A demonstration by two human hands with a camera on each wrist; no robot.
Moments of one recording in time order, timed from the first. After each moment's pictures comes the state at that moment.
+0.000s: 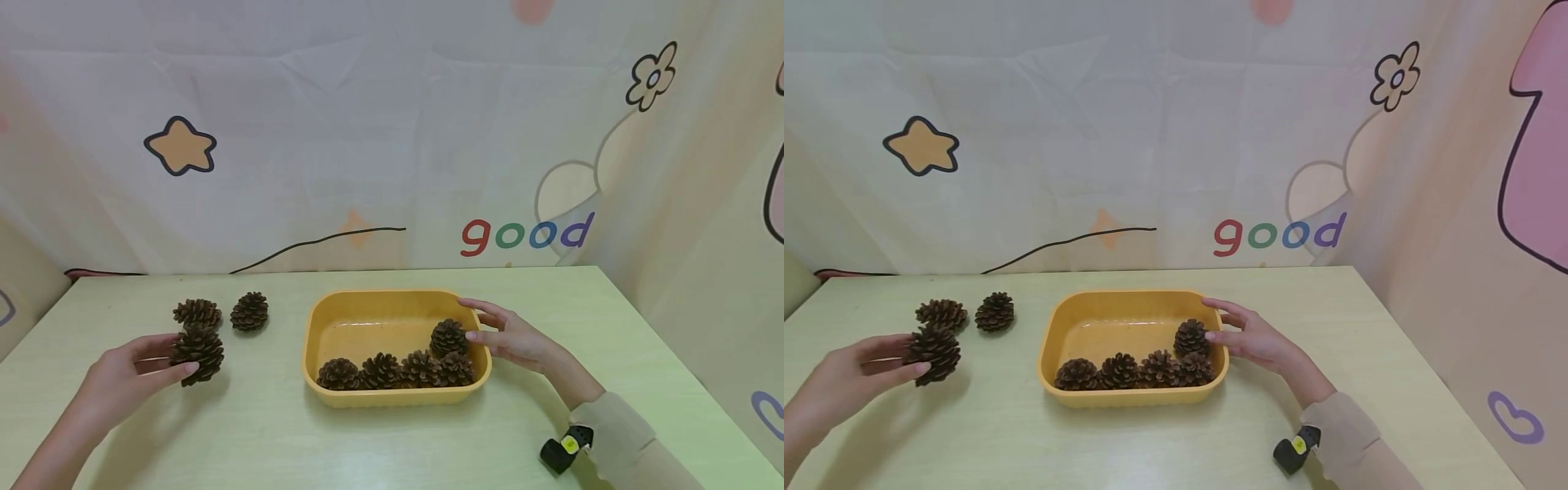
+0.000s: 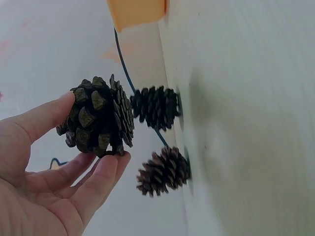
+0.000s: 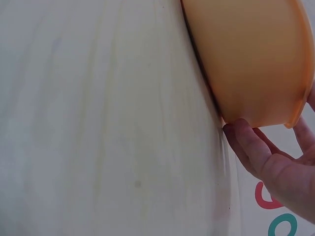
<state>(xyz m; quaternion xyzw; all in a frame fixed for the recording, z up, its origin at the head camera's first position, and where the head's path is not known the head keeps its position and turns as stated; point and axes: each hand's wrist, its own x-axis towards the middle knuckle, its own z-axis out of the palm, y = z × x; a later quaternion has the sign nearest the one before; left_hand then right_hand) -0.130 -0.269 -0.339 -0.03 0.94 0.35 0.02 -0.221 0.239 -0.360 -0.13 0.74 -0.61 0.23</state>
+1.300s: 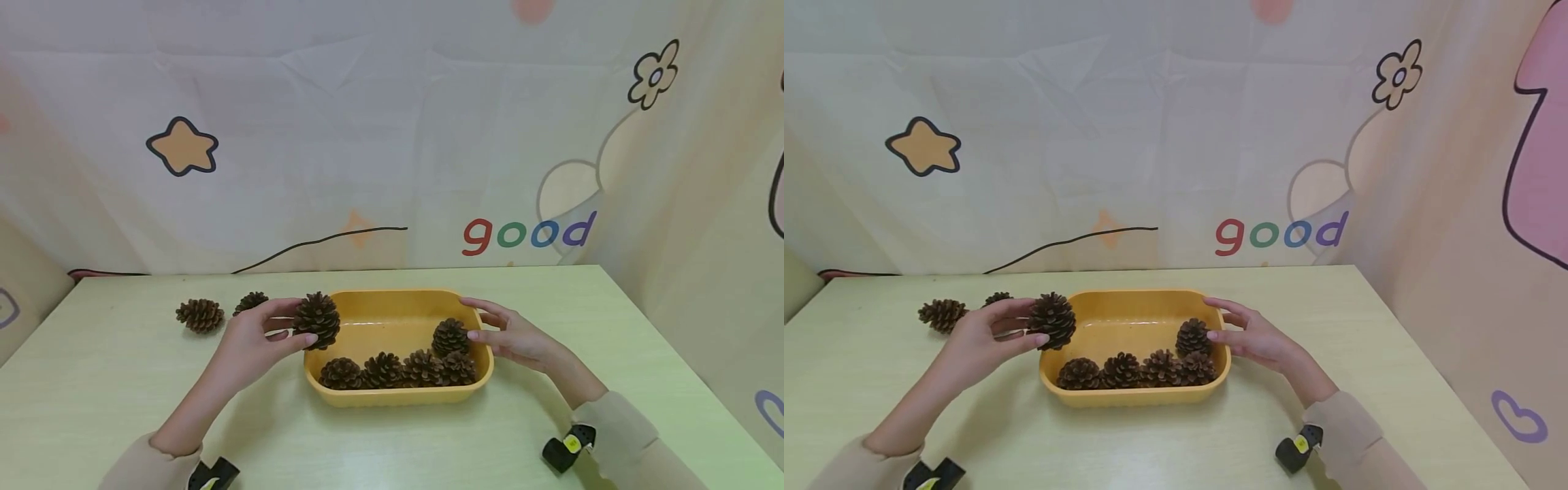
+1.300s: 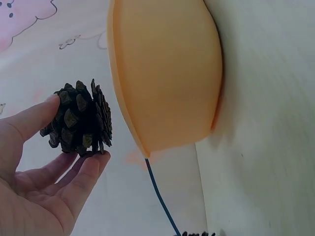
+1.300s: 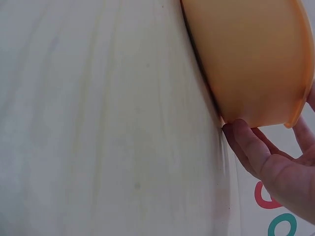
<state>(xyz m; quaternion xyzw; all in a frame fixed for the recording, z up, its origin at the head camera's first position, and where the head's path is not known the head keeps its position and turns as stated) -0.157 -0.148 -0.317 0.10 0.88 0.46 -0.03 -0.223 0.240 -0.362 -0.13 0.75 -0.61 0.23</state>
